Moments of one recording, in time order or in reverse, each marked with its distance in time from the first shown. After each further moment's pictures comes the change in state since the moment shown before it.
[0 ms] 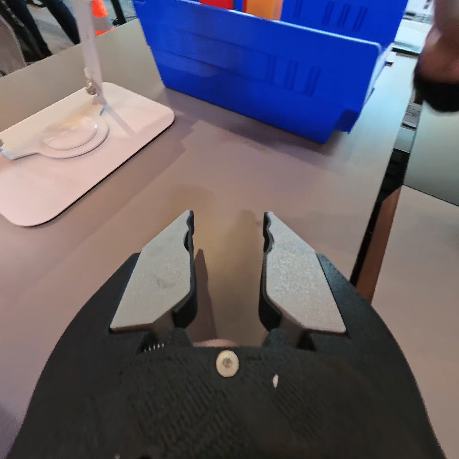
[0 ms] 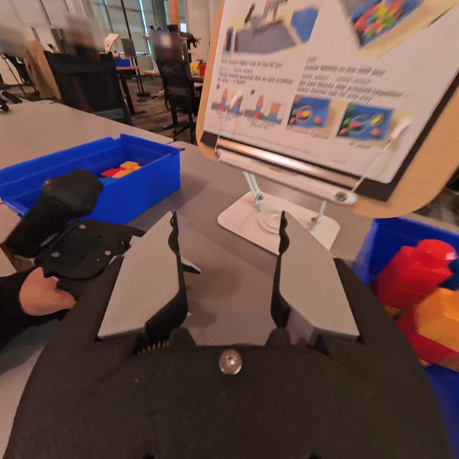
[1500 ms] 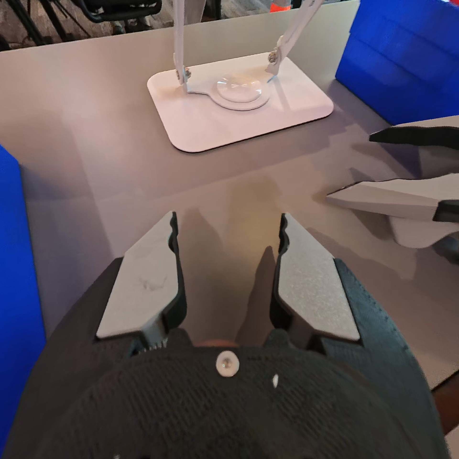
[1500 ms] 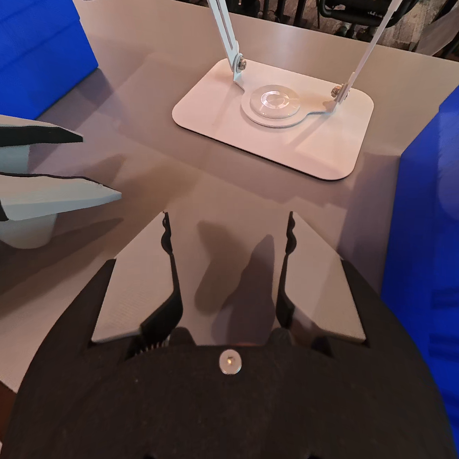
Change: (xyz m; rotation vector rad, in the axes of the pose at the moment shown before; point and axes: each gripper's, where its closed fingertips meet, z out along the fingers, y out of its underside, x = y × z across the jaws) left arm -0.095 0.028 -0.036 -0.028 -0.499 -0.319; right arm 0.019 0.149 0.065 -0.402 0.138 0.082
